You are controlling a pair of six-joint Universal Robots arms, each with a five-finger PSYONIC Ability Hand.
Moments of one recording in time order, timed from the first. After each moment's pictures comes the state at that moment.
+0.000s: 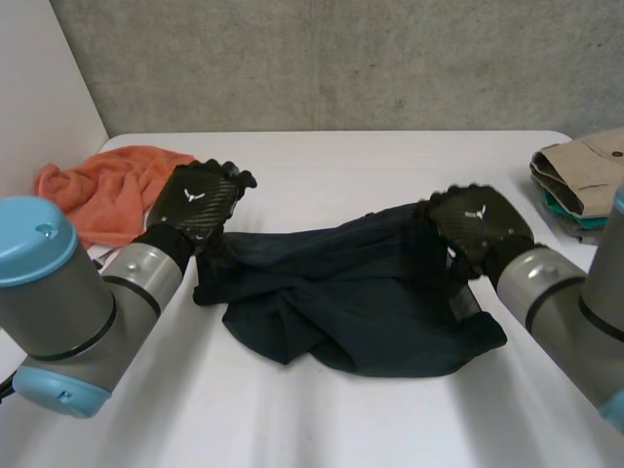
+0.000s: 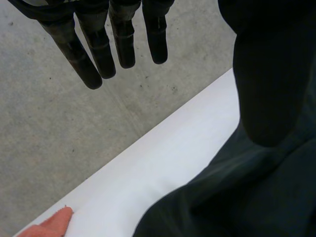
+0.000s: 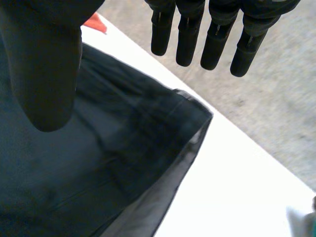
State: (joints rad) left arm 4.29 -1.87 -1.71 3.54 -1.42 3.42; right arm 1.97 -1.35 1.64 -0.04 1.44 2.77; left_hand 0.37 0.36 0.36 0.35 0.17; right_hand 0.38 0.39 0.39 0.37 0.17
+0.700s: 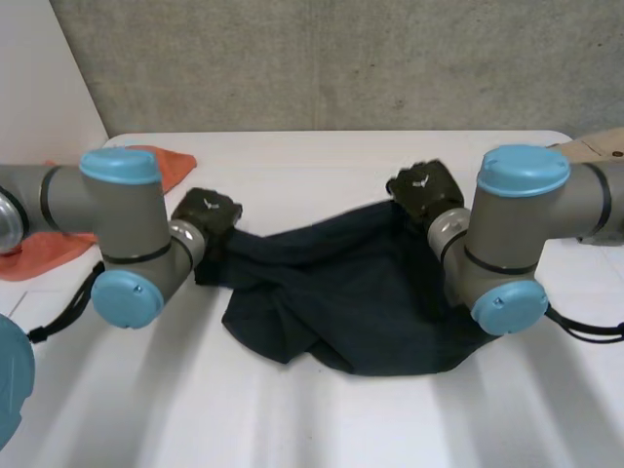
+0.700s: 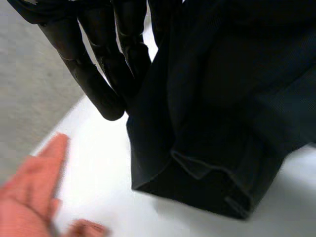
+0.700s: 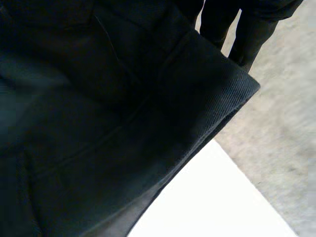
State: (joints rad) left arm 4.30 -2.36 -1.04 3.07 -1.58 3.67; right arm 2.05 -0.84 1.09 -0.10 1.54 2.64; left_hand 1.13 1.19 1.17 1.19 0.97; right_hand 1.13 1.18 1.18 1.18 0.97
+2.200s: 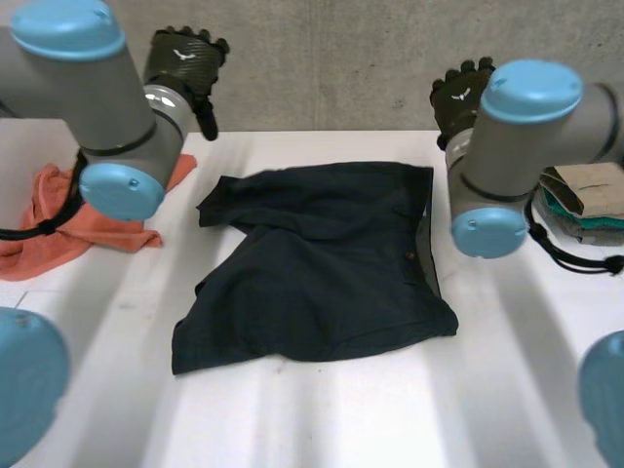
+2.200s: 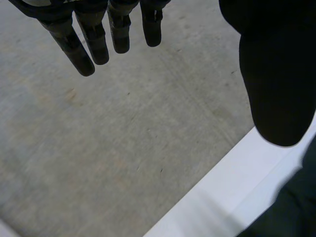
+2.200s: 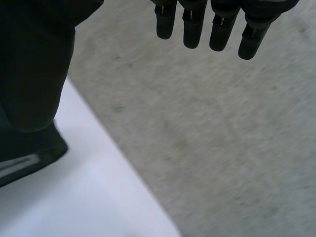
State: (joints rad) left arm 4.28 -2.43 -0.40 2.90 -1.67 3.55; right arm 2.05 -0.71 0.61 0.07 1.83 2.48; left_hand 0.19 0.21 0.21 0.20 0.05; right_hand 0.22 0.21 0.21 0.21 0.05
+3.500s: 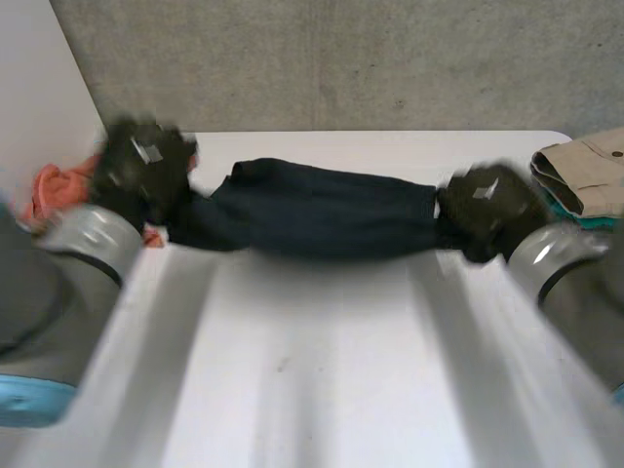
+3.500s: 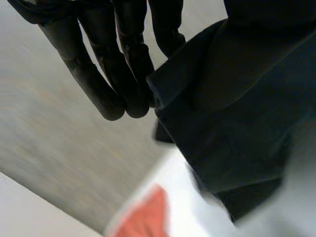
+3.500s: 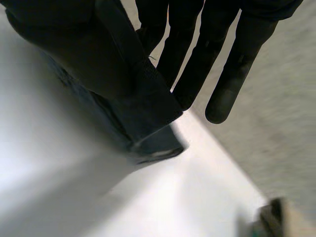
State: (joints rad) left arm 4.25 -1.62 -1.64 3.35 -1.65 3.69; right arm 1.97 -1.42 1.55 0.08 1.49 2.62; left_hand 1.15 1.19 1.19 1.19 0.99; right_hand 1.06 1.17 1.18 1.19 1.01
